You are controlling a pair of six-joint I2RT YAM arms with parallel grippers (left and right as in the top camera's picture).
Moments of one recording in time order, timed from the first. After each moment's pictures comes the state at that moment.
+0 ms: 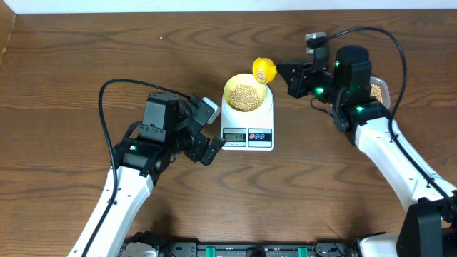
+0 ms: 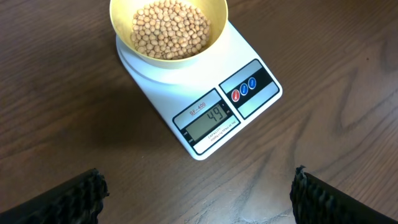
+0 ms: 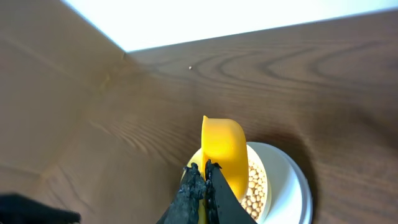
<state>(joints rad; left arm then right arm) -0.27 1.18 0.89 -0.63 0.38 0.30 0.23 1.55 1.03 0.10 -0.57 0.41</state>
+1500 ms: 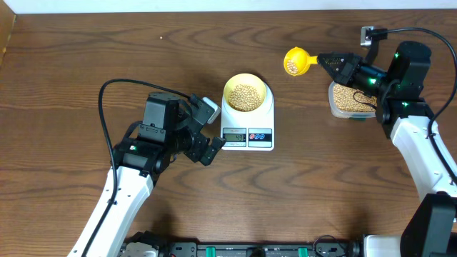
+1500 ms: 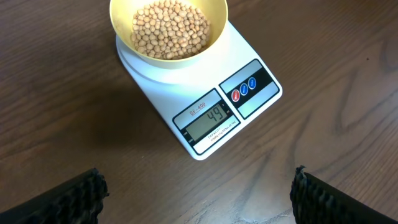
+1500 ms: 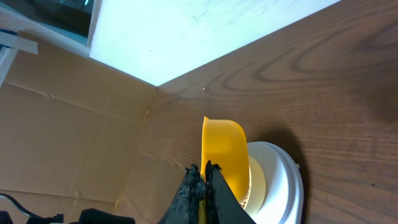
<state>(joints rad) -0.27 1.18 0.89 -0.63 0.38 0.30 -0.07 1.55 1.03 0.12 -0.90 0.64</state>
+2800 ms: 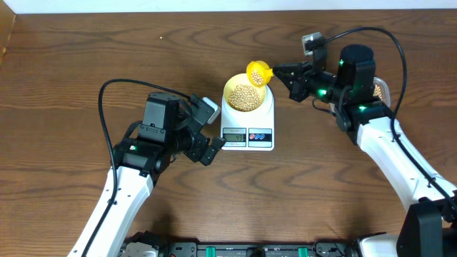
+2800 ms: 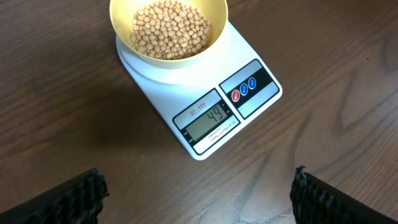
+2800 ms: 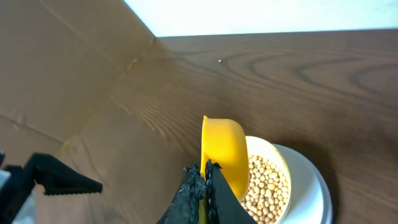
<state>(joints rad) -0.27 1.18 0.89 -0.63 0.38 0.30 0.22 1.55 1.03 0.11 -0.72 0.30</state>
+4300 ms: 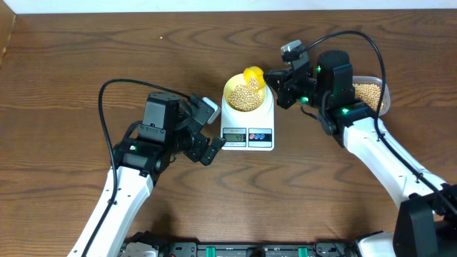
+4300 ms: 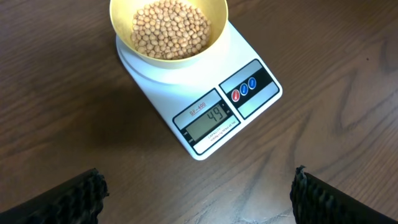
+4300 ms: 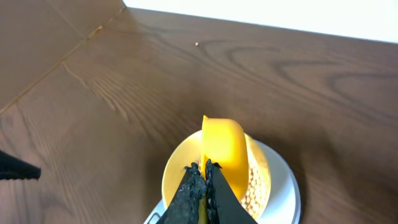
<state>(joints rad) -0.27 1.18 0.89 -0.63 0.38 0.30 0.32 1.58 1.03 0.08 -0.53 0.10</state>
